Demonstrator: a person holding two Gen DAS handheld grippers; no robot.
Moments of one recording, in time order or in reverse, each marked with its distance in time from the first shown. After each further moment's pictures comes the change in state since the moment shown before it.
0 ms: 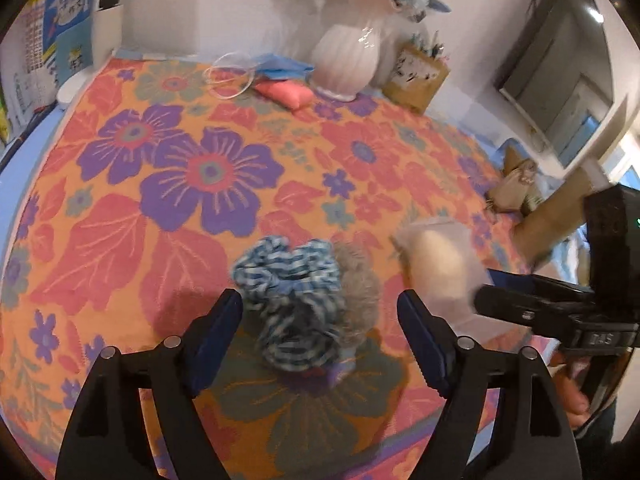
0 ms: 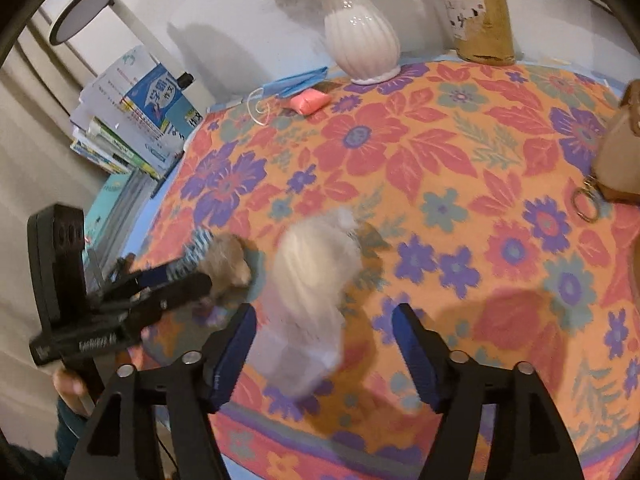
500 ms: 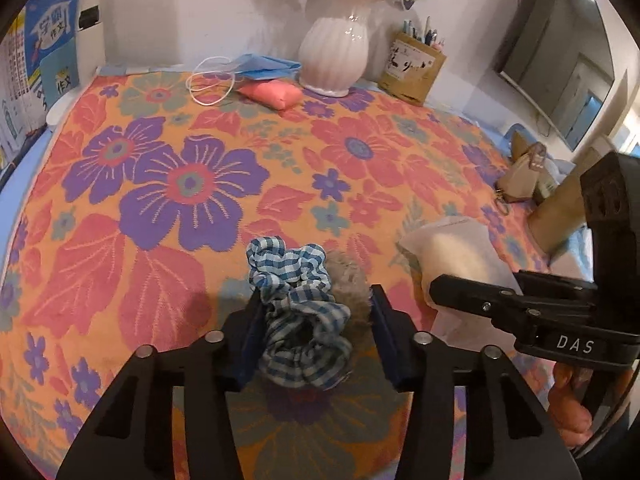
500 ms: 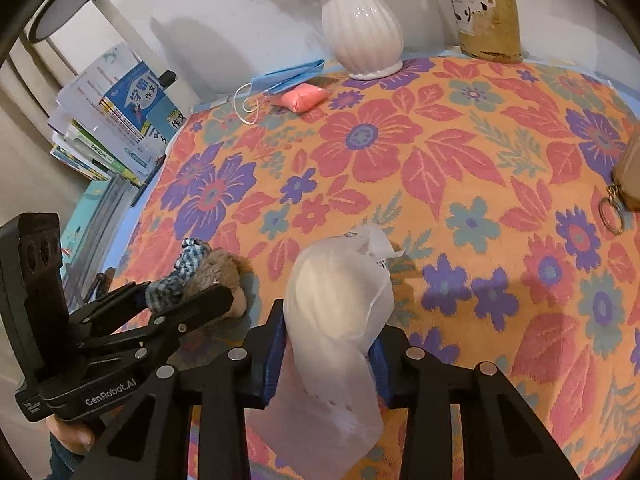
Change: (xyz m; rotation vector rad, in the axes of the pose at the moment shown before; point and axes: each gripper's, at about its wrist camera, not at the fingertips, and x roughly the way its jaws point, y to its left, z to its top) left arm 0.015 -0.015 0.001 0.053 -0.003 0.050; right arm 0.031 0.007 0.009 0.019 -0.009 -0.055
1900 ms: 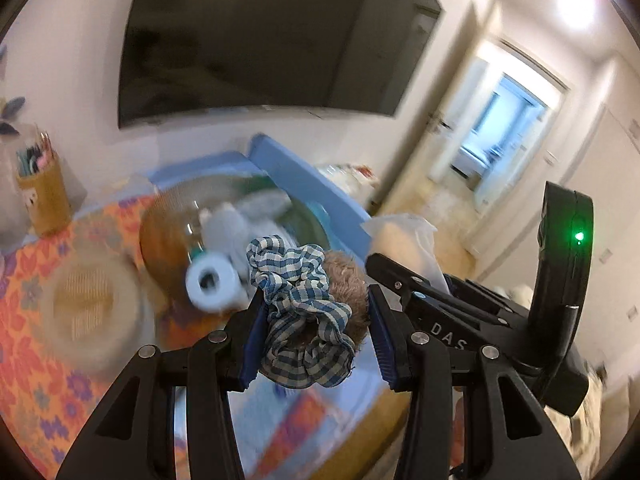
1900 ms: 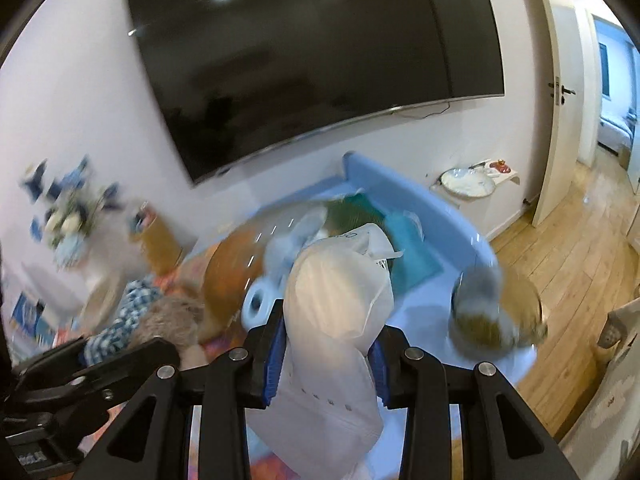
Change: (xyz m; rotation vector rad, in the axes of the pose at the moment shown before) left arm 0.009 -0.461 0.103 0.336 -0.044 -0.377; right arm -0.360 -0.282 -0.024 0.378 -0.491 -0.514
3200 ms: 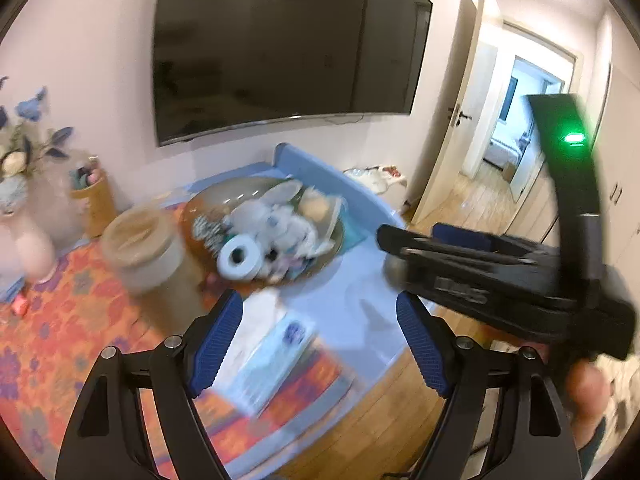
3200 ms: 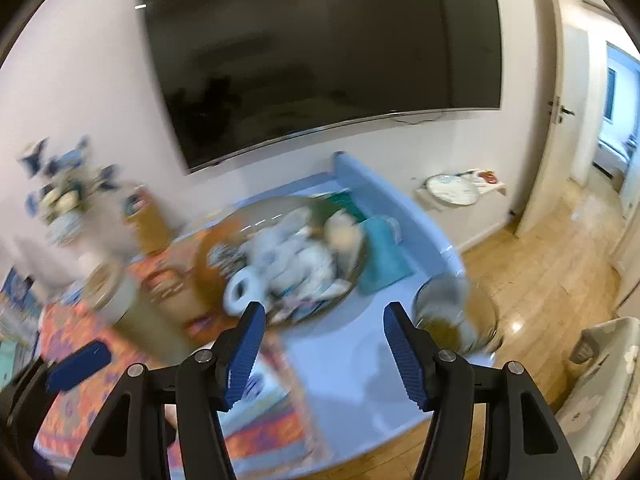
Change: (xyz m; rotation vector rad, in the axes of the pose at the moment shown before) left arm -0.065 -0.046 -0.073 0.123 -0.046 0.161; right arm -0.049 0.005 -0.016 -0.110 0.038 -0.024
